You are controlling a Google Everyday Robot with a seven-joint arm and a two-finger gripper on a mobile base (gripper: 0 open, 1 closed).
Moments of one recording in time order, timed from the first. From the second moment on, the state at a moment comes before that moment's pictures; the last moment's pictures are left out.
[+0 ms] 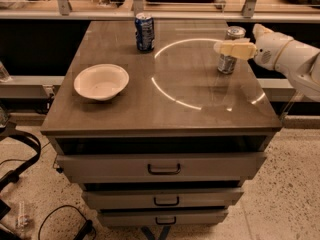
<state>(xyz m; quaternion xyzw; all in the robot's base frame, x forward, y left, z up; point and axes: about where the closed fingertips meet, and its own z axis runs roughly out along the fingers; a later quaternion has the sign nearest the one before) 0.721 -0.235 0.940 -0.23 0.67 0.23 0.67</state>
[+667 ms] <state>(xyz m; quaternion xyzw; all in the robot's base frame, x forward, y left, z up) 0.731 -0.224 0.925 -0.24 0.68 0.23 0.66</state>
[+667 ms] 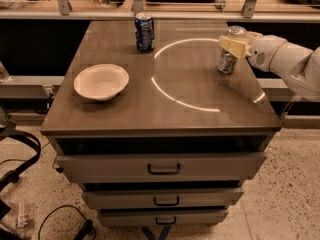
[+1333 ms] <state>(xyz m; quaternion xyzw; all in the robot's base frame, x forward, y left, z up) 0.732 -0.218 0.925 -0.24 0.68 0.24 0.65</state>
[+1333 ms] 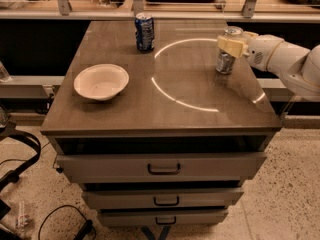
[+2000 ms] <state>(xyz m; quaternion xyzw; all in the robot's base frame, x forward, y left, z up) 0.719 -0.199 0.966 -0.27 0.67 0.22 0.66</state>
